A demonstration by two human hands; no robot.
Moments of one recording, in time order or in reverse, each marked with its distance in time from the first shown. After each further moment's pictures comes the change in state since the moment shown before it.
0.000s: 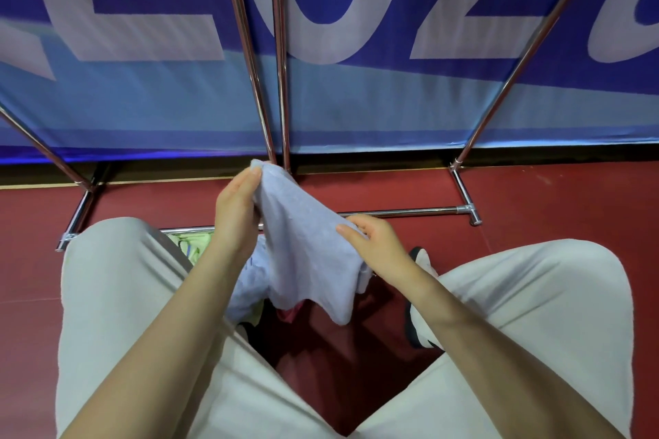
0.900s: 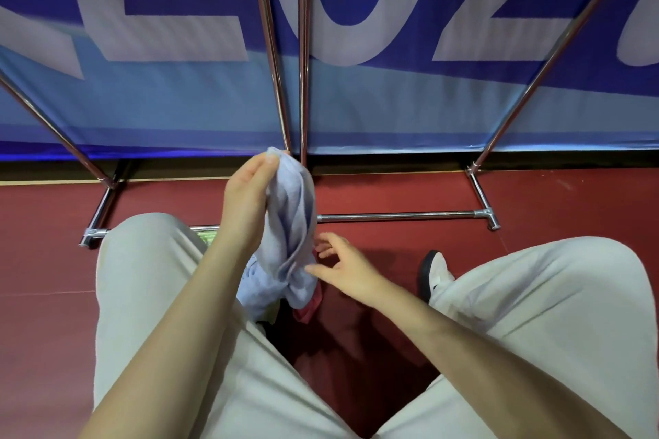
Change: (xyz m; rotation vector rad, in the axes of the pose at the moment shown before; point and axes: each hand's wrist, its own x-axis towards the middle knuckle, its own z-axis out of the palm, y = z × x) left_hand 0.004 0.022 -0.021 0.081 -0.110 0.197; right_hand 0.010 0.025 0.082 -0.092 -0.186 -0.009
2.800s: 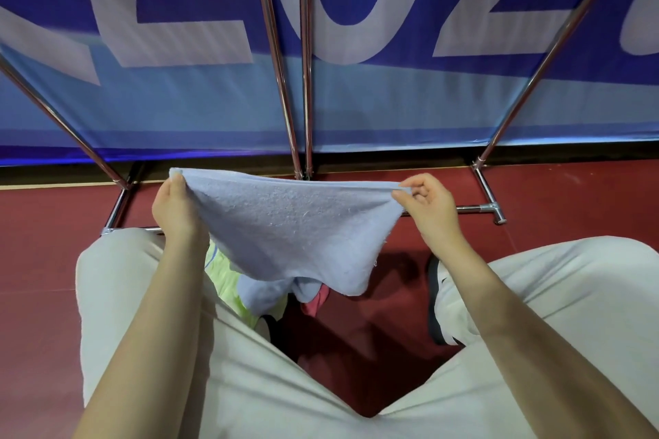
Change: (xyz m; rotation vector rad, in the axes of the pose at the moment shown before) left_hand 0.022 -0.019 -0.096 0.072 0.729 -0.104; right_hand -0.020 -0.027 -0.115 0.264 0.524 -0.091
